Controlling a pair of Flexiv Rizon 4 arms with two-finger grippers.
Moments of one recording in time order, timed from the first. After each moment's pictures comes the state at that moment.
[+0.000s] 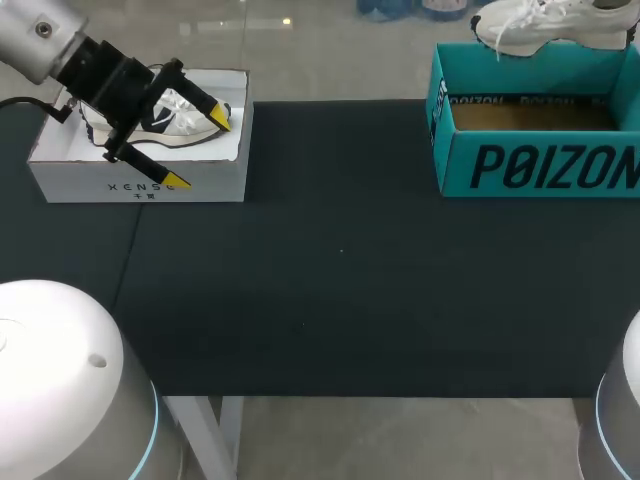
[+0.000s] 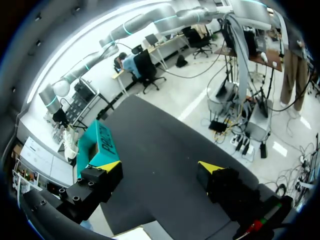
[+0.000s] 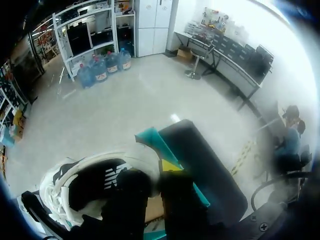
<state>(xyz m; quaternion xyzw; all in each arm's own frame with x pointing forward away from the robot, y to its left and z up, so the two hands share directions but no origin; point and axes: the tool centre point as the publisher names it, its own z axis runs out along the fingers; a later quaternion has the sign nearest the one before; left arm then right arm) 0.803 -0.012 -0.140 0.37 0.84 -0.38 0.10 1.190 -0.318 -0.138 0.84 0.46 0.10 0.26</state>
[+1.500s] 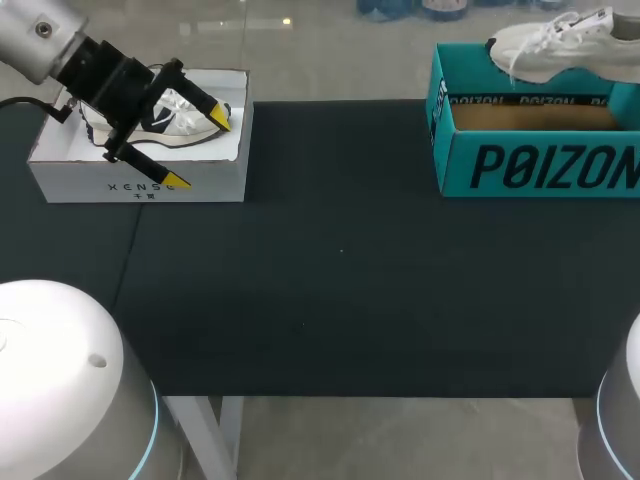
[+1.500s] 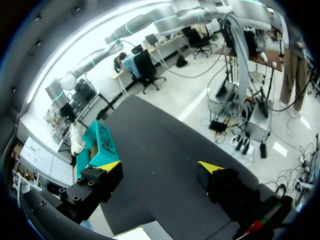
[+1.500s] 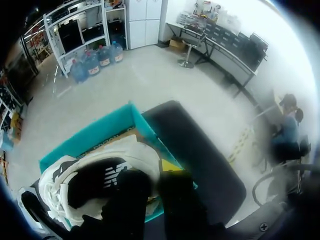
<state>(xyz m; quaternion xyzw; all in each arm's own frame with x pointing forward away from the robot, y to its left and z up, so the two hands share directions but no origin) 0.803 -0.012 -0.140 0.37 0.84 -0.38 0.10 1.117 -0.335 -0.172 0.86 0.44 0.08 0.23</state>
